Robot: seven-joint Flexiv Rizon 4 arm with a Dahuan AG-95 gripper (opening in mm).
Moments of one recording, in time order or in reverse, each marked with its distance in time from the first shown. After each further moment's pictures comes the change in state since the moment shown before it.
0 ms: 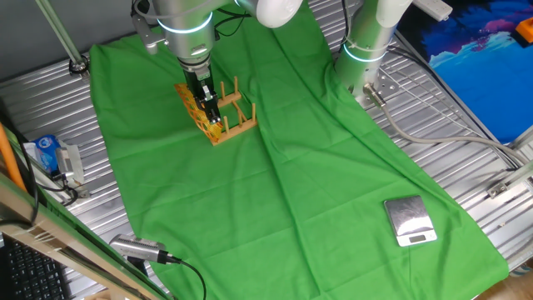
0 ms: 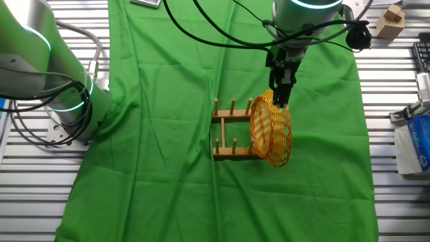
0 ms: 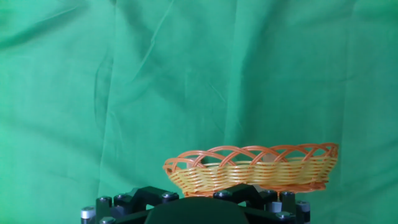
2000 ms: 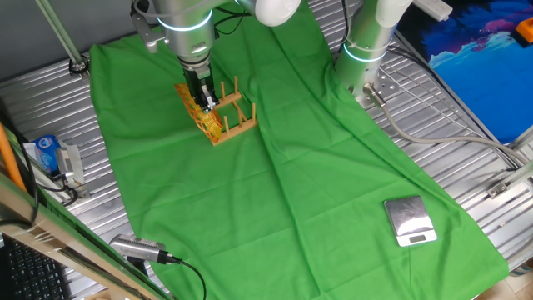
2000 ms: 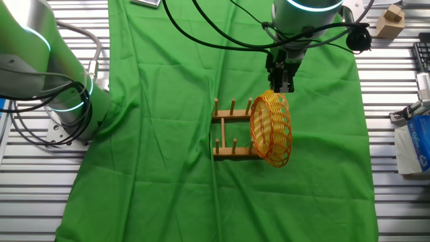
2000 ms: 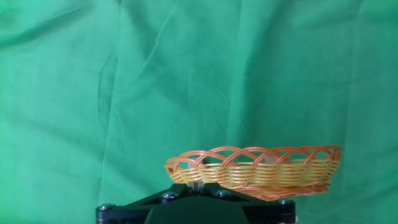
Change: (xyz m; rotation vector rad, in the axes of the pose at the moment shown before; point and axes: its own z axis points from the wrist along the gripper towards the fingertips) arm 0.000 0.000 0.000 -0.015 -0.004 -0.018
